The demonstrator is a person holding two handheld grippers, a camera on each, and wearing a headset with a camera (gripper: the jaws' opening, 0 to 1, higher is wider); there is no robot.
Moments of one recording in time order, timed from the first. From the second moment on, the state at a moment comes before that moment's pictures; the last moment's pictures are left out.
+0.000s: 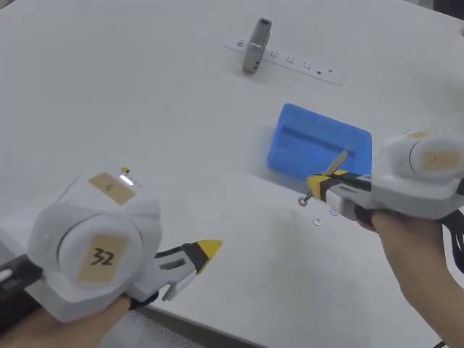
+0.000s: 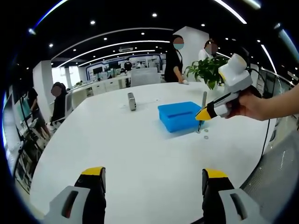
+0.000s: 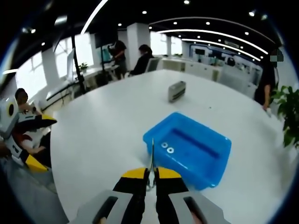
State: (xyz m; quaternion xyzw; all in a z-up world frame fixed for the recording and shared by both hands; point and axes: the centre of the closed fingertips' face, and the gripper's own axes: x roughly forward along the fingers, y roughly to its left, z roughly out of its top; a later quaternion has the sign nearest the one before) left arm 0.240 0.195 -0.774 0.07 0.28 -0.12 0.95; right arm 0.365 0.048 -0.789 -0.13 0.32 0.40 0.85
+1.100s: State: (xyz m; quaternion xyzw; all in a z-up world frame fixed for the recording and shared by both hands) left arm 0.238 0.194 -0.779 0.07 0.29 -0.12 0.95; right arm 0.446 0.057 -0.765 -0.14 0.26 0.37 0.88
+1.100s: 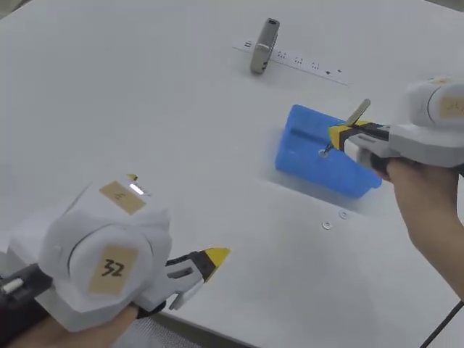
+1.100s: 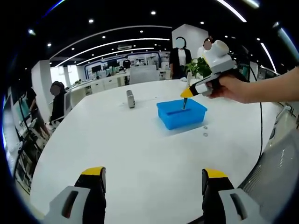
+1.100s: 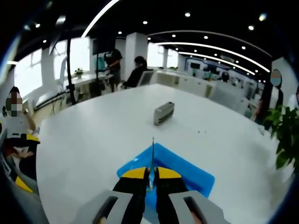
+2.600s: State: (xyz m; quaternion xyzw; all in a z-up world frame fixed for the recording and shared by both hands) left arm 0.237 0.195 -0.784 0.08 0.30 -0.12 0.94; right arm 0.462 0.054 -0.818 -0.13 0.30 0.35 0.88
